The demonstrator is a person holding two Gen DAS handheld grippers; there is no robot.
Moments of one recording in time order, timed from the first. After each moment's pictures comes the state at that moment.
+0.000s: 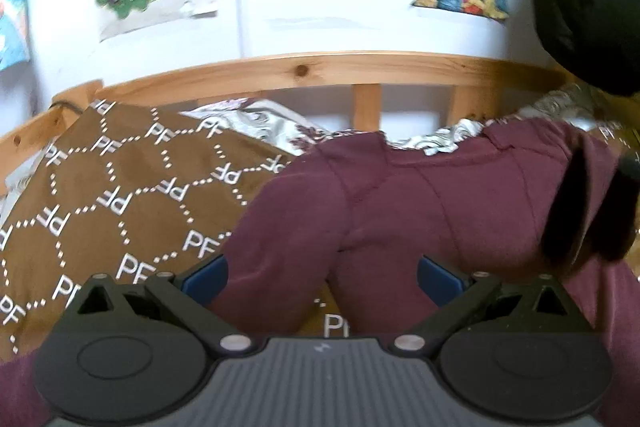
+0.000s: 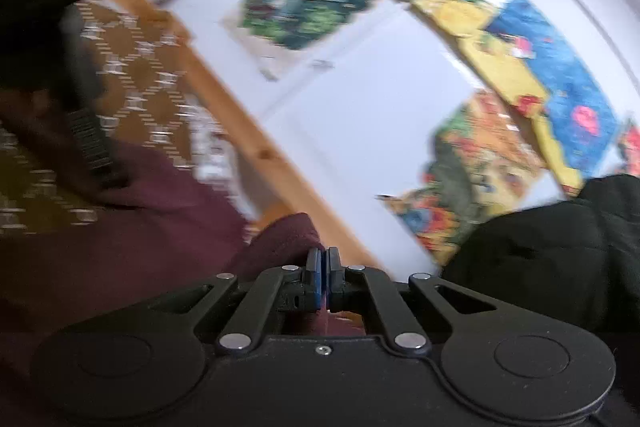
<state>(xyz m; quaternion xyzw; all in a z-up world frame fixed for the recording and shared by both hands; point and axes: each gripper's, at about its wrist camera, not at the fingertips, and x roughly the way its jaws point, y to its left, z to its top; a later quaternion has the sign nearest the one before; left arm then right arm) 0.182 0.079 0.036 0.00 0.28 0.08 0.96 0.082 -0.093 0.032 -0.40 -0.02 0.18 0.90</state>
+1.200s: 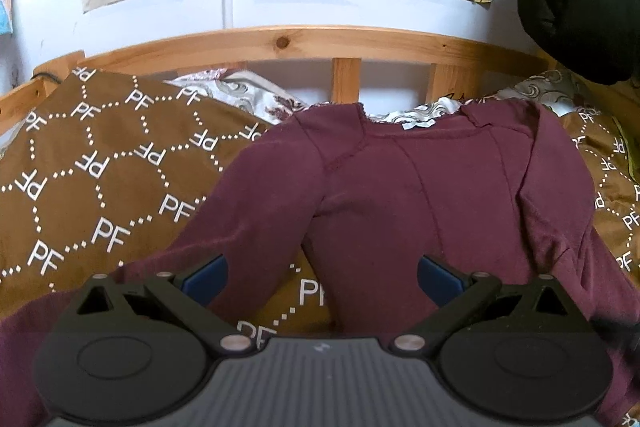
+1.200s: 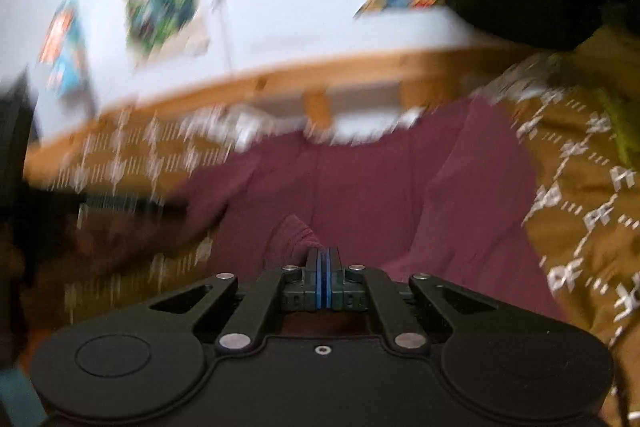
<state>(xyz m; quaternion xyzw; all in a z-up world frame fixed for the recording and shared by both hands) 0.172 0.075 0.022 -0.02 0.31 0.04 0.95 0.070 -0.138 0.000 0.03 0.27 0.20 0.94</state>
